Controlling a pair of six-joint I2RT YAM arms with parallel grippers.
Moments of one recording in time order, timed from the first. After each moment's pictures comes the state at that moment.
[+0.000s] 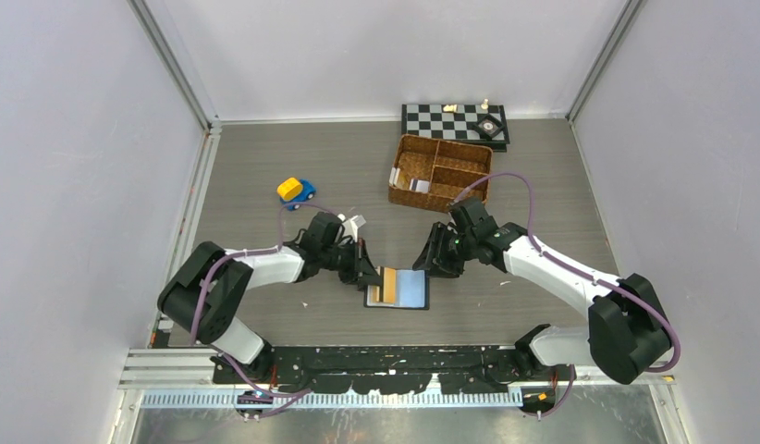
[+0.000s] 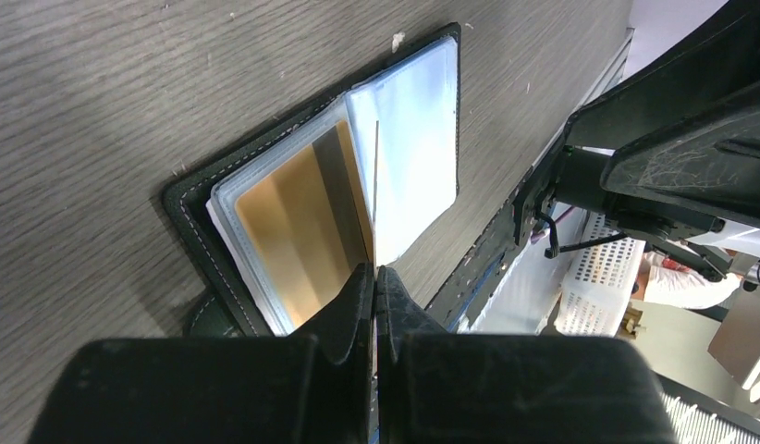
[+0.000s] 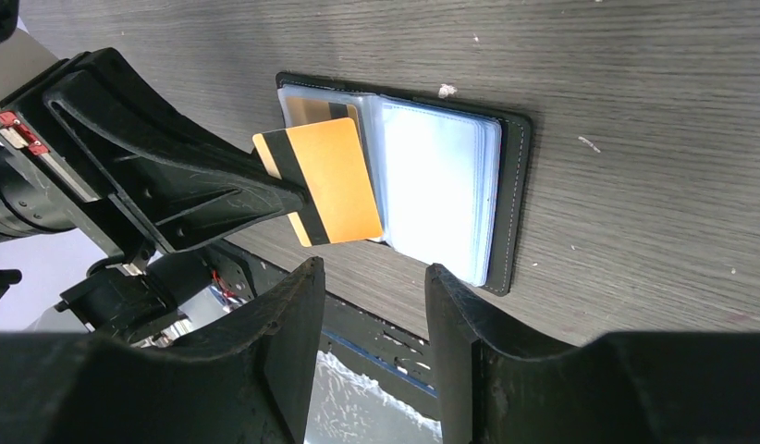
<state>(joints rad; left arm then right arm) -0.58 1.54 0.60 0.13 0.65 -0.73 0.57 1.29 0.76 -0.43 -0.33 0.88</state>
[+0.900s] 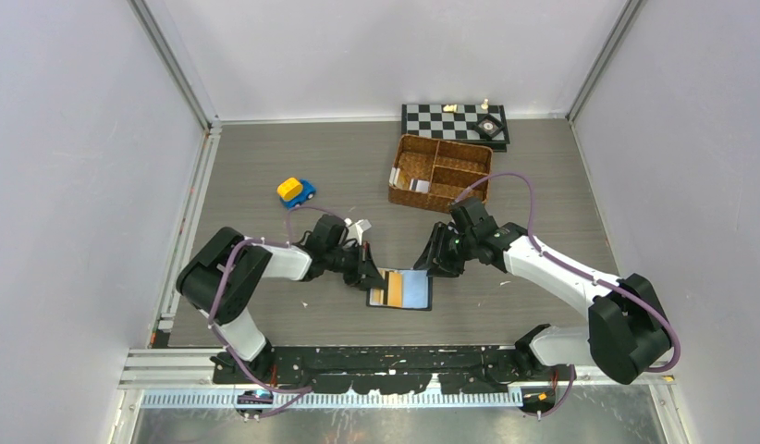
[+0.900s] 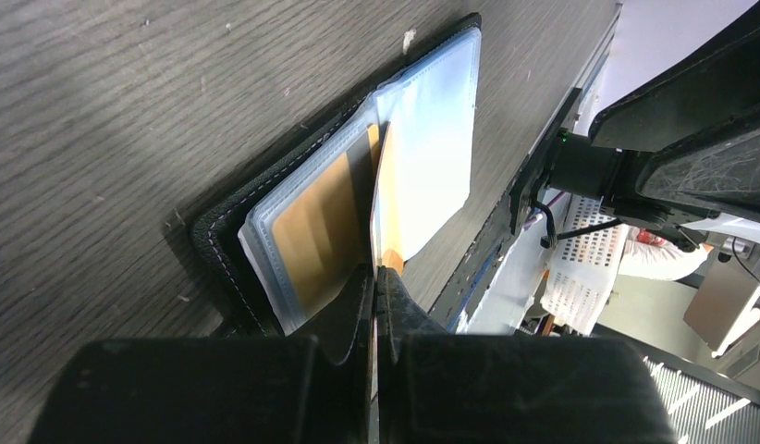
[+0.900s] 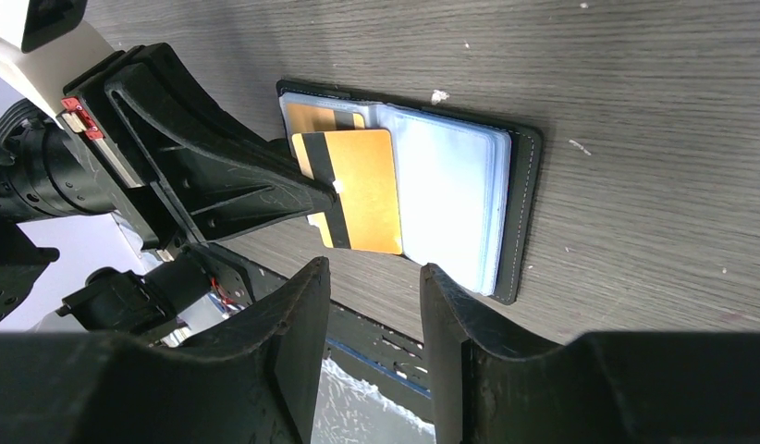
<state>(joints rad) -0.58 1.68 0.60 0.27 0.74 -0.74 0.57 1.29 0.76 -0.43 -0.31 0.89</state>
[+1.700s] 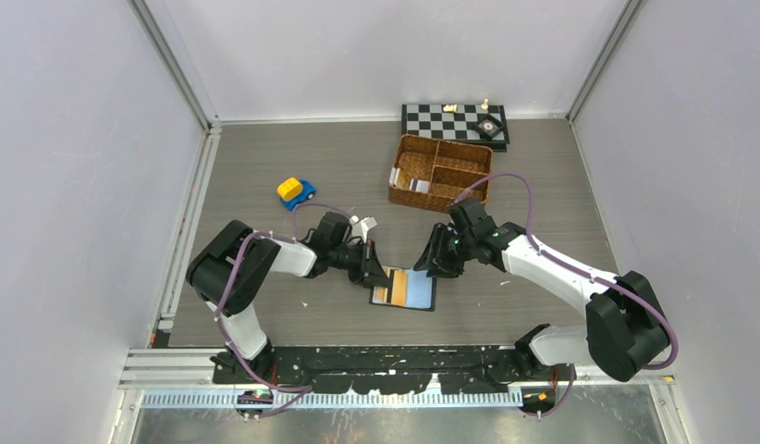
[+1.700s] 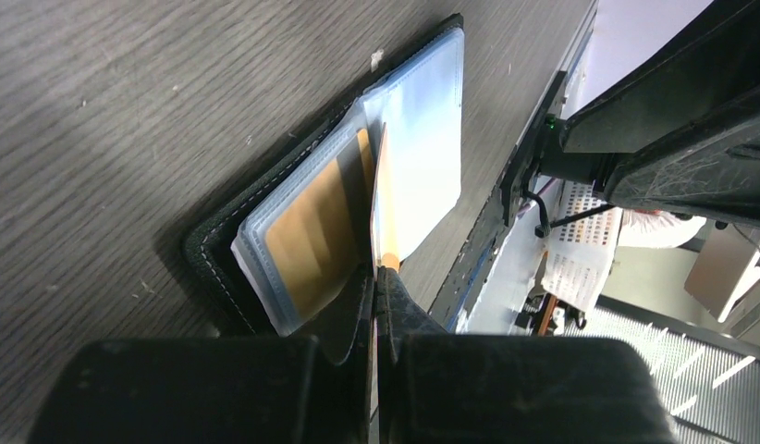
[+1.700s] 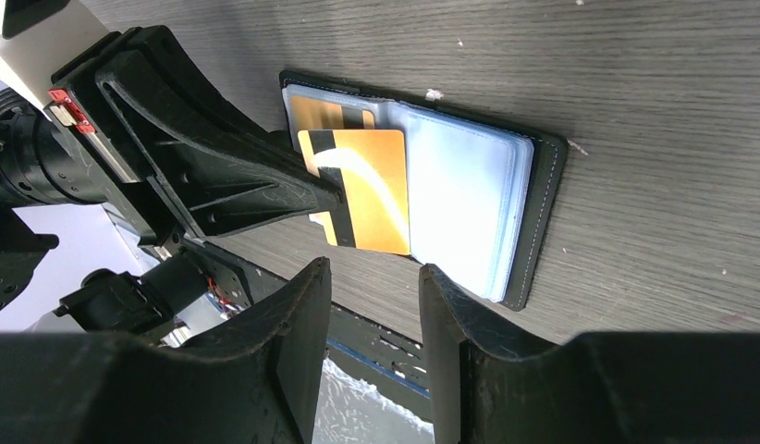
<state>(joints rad) -0.58 1.75 0.63 0.33 0.80 -0.72 0.57 1.30 0.76 -0.43 -0.32 0.89</state>
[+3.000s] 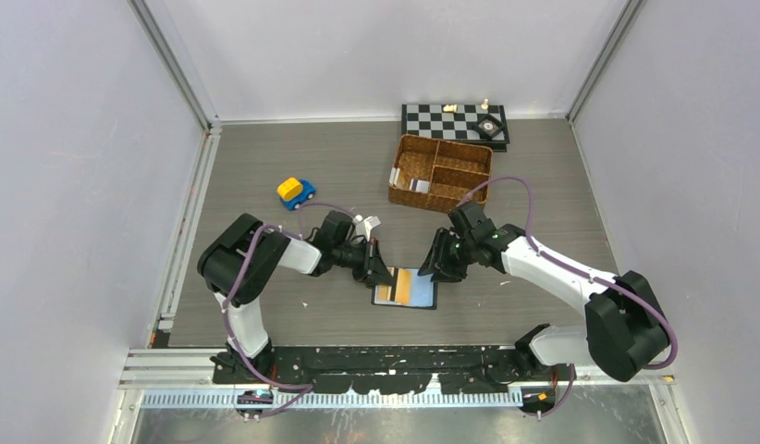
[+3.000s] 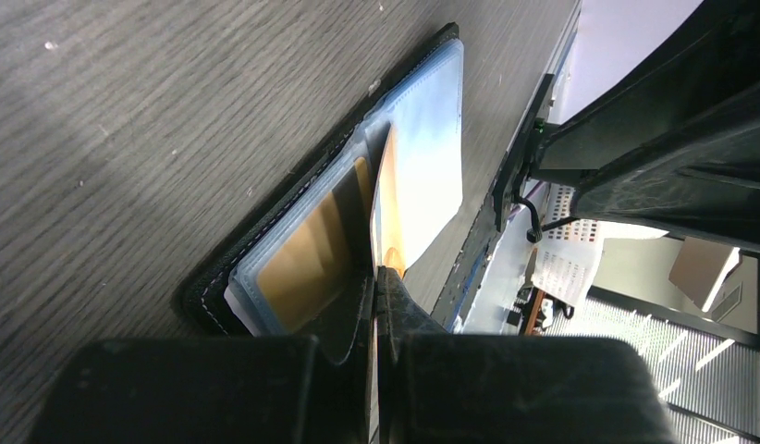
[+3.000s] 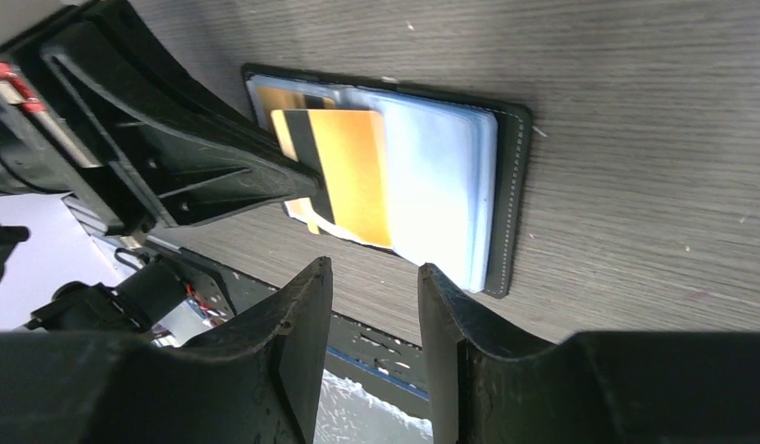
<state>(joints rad) -0.58 1.83 0.67 0.41 0.84 -0.74 0.57 1.30 0.76 -0.47 -0.29 0.89</state>
